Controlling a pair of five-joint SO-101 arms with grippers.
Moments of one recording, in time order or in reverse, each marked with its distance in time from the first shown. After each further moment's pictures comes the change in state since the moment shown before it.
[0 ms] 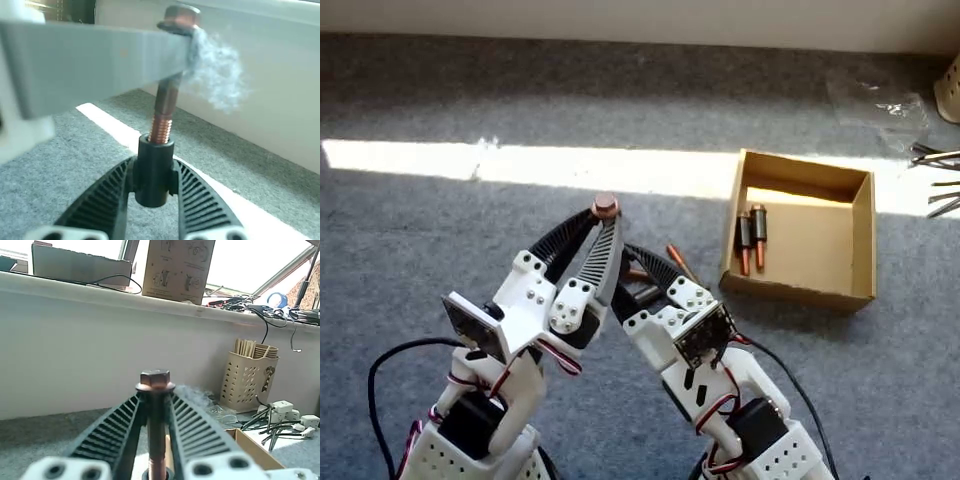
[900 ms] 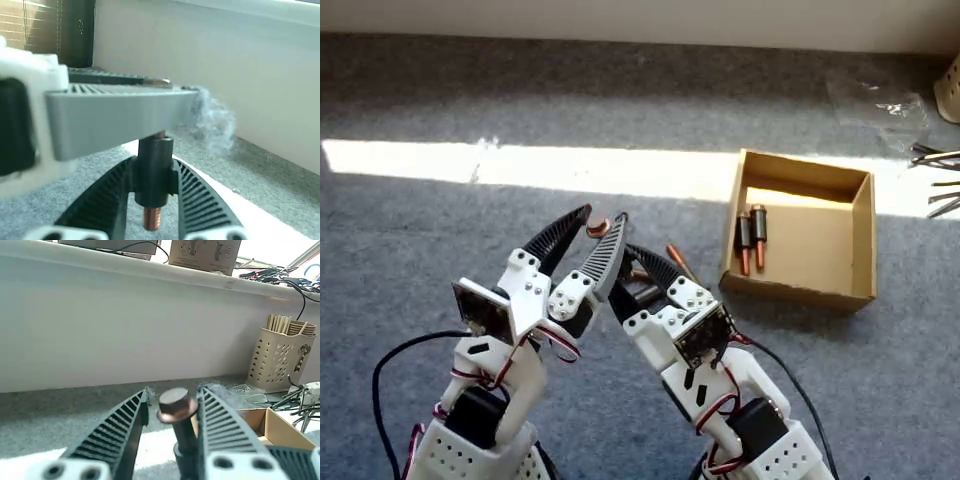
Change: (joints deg) left arm -5.2 -0.1 5.3 0.0 -0.1; right arm 0.2 0.1 0.0 0.0 0.1
